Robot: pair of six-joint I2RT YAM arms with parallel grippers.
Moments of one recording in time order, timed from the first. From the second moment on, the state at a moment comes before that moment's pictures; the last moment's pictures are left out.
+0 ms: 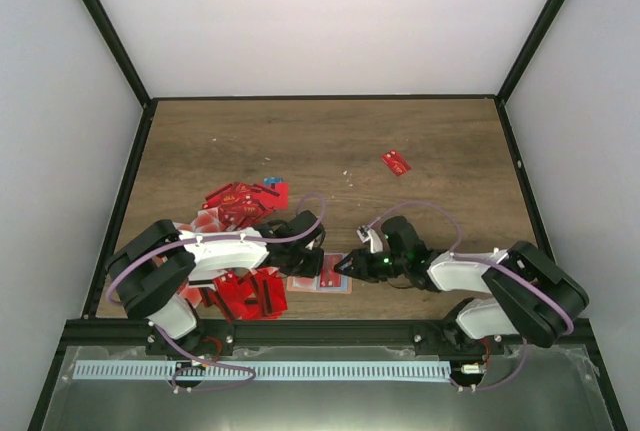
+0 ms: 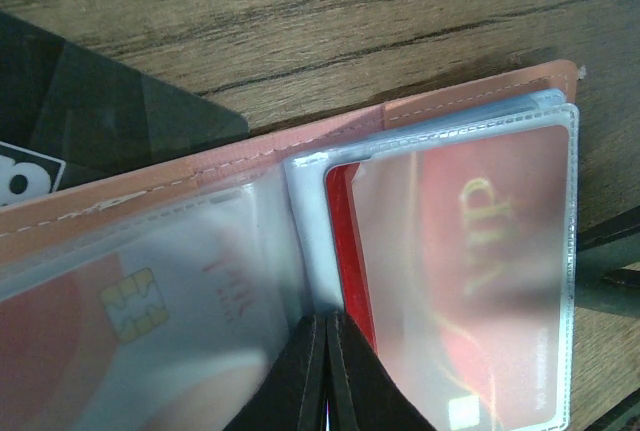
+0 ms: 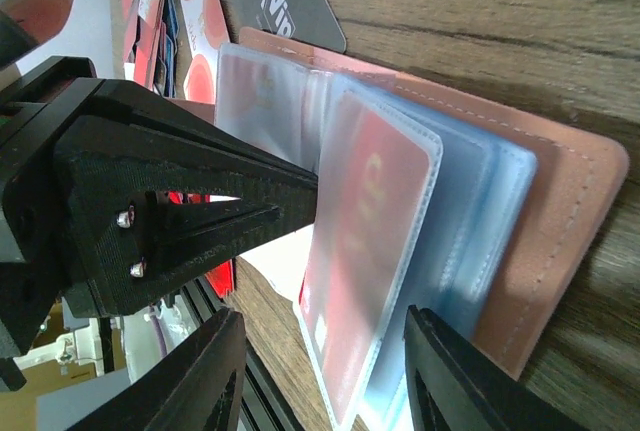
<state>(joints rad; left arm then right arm) -0.96 1.61 0.77 -0.31 0.20 -0.79 0.68 1.34 0.27 0.35 -0.67 0.85</state>
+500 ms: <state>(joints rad) -0.97 1.62 0.77 -0.26 0.21 -0.80 0.70 1.35 0.32 0.34 -0.67 0.85</state>
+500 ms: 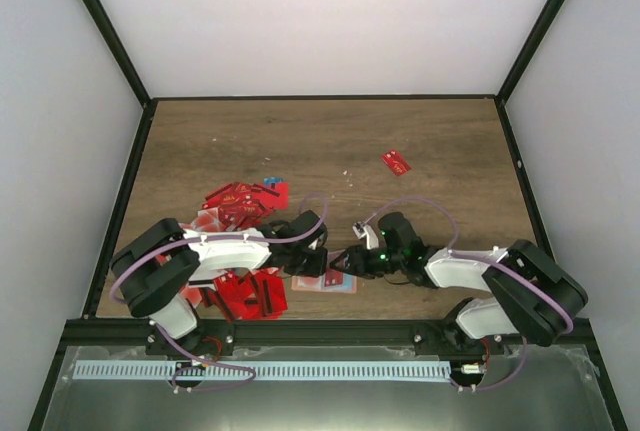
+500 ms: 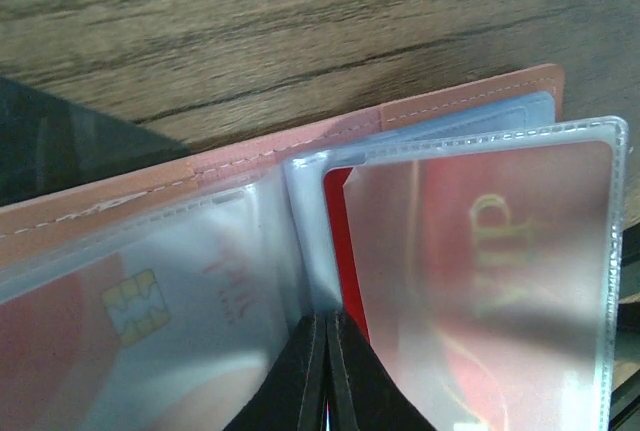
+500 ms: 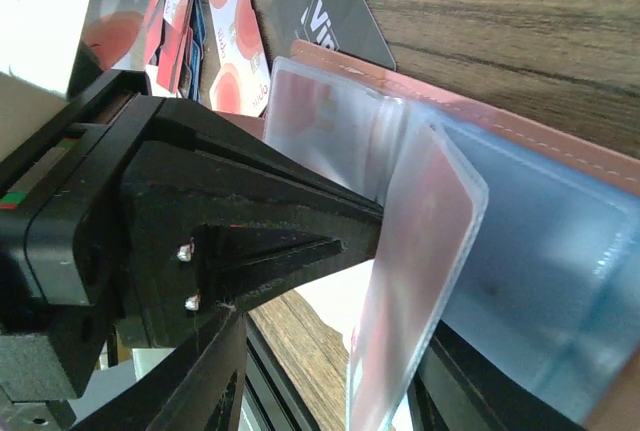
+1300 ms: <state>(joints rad) -0.97 1.57 0.74 -0.22 0.16 -0.86 0.70 1.35 0.38 0.25 -0.64 0.86</state>
